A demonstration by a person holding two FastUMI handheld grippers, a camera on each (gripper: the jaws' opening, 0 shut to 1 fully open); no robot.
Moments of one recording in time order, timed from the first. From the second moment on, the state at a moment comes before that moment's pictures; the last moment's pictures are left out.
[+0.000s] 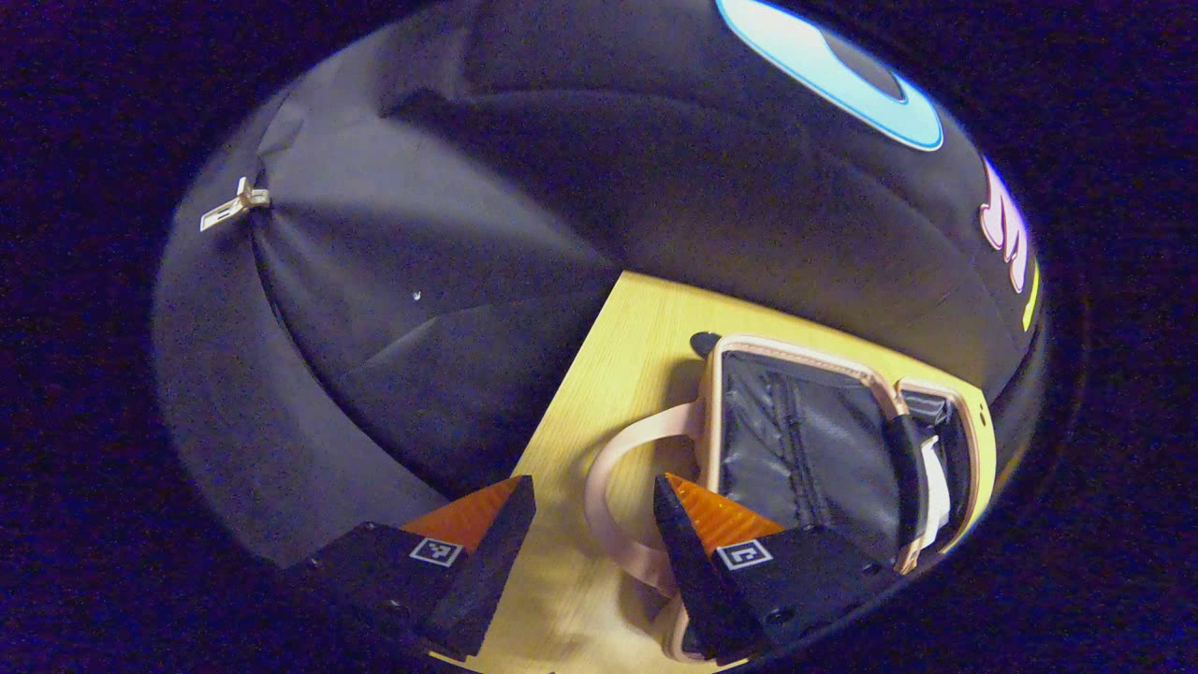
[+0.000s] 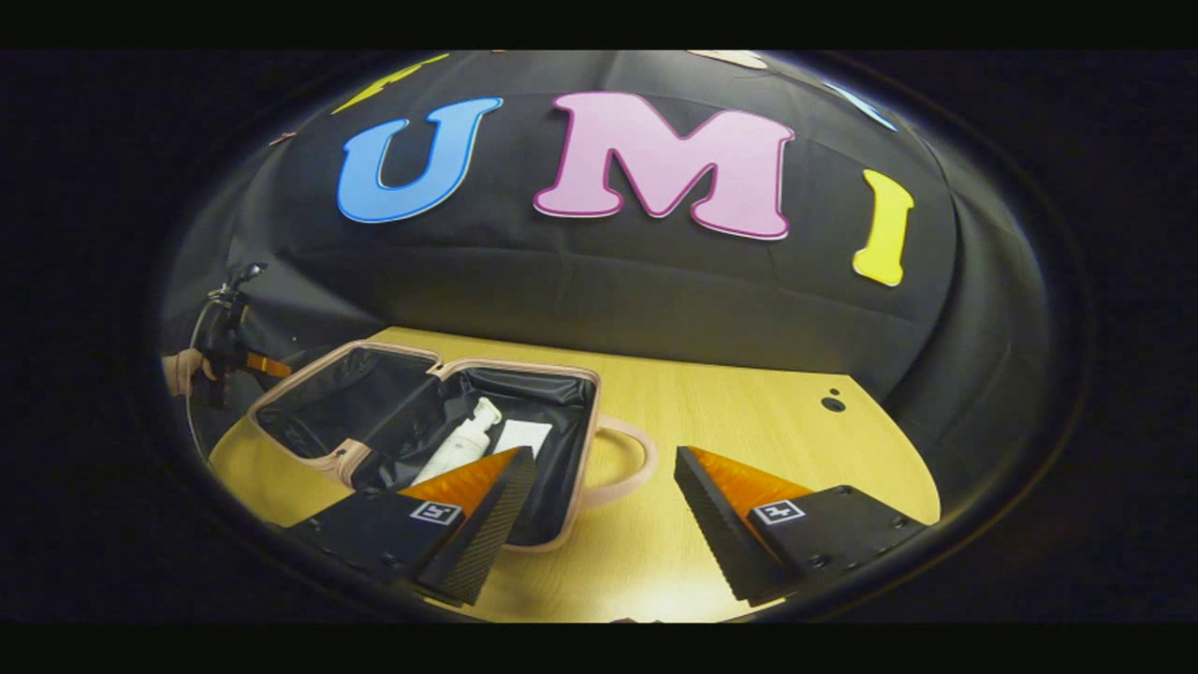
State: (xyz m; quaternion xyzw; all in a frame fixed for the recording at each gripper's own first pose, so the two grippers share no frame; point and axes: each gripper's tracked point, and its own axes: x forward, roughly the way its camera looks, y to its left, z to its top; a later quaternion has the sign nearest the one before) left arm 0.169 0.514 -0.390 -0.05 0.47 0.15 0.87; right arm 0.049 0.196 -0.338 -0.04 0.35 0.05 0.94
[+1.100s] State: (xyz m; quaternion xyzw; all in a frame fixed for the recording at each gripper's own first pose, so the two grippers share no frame) left arm 0.181 0.484 -0.345 -0.06 0.48 0.12 0.87; right arm 0.019 0.157 -0.338 -0.06 0.35 0.05 0.93
